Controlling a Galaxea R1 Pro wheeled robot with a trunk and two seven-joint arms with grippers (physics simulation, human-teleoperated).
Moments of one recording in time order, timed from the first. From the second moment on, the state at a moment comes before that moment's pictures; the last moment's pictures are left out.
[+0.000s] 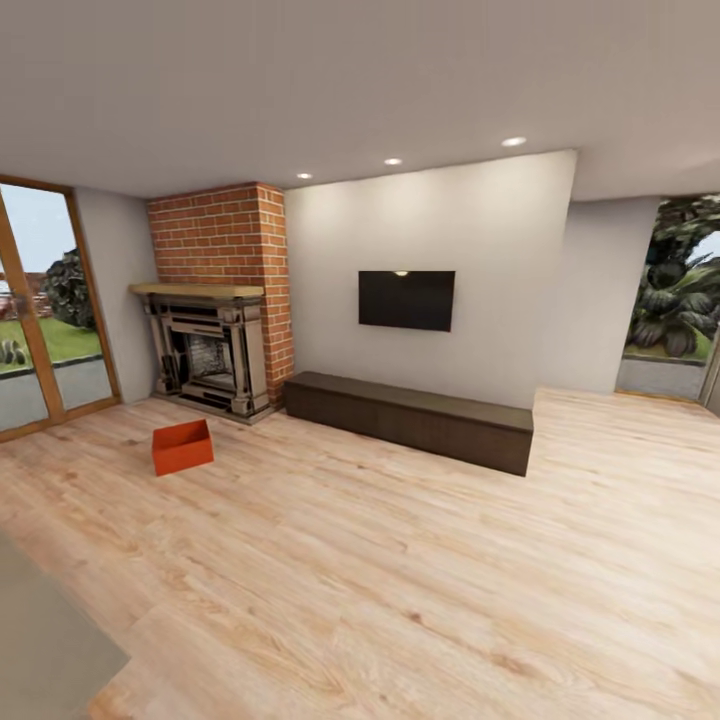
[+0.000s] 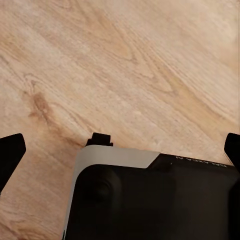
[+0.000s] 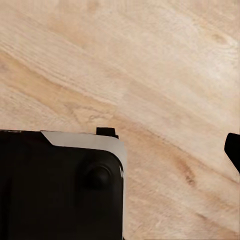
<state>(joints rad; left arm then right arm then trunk) -0.20 0.01 -0.11 0.00 0.31 -0.07 0.00 -0.09 0.00 0.08 0.03 -0.01 -0.25 -0.09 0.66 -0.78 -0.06</state>
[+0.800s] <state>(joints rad) -0.20 0.01 -0.11 0.00 0.31 -0.07 0.00 -0.09 0.00 0.08 0.03 -0.01 -0.26 -0.09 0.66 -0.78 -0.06</state>
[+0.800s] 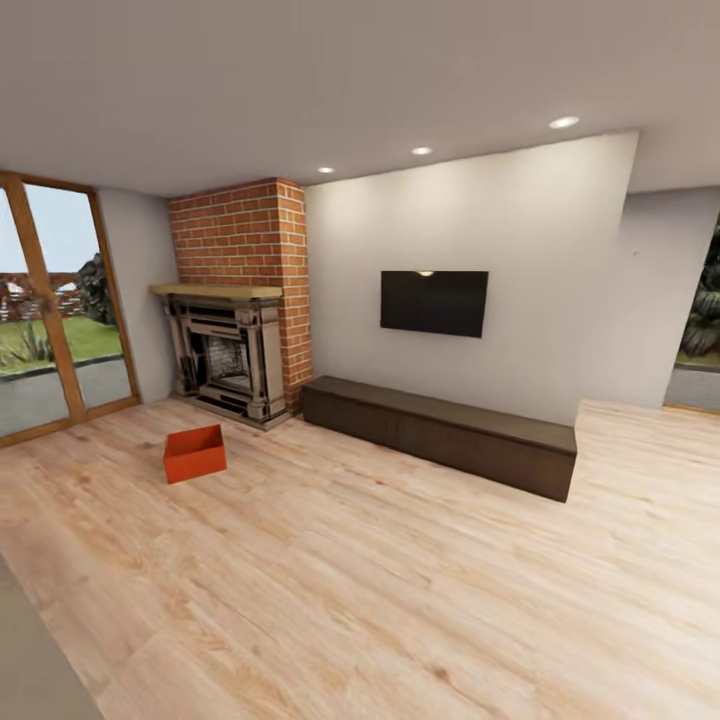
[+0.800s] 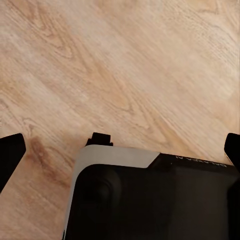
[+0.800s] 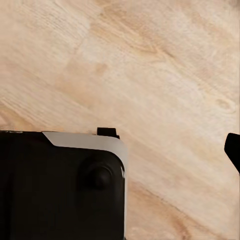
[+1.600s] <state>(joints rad) -0.20 0.01 -0.11 0.00 0.31 -0.07 0.00 -0.09 0.00 0.08 0.03 -0.01 -0.26 -0.08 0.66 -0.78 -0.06</state>
